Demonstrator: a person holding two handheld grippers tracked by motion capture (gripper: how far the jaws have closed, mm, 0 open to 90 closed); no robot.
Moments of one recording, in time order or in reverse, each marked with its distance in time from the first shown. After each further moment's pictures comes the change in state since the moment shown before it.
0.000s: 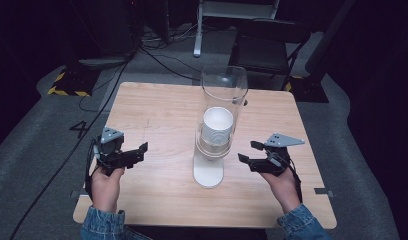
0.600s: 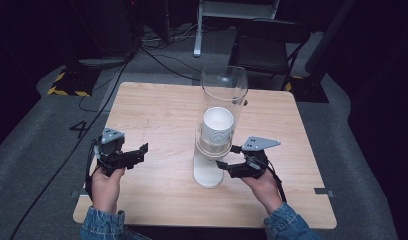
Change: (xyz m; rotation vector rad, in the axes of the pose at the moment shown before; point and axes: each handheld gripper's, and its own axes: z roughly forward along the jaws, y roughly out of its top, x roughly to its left) left arm 0.000 -0.001 0.001 0.012 -0.008 0.005; right arm 0.037 0.008 0.038 -0.013 0.163 -0.063
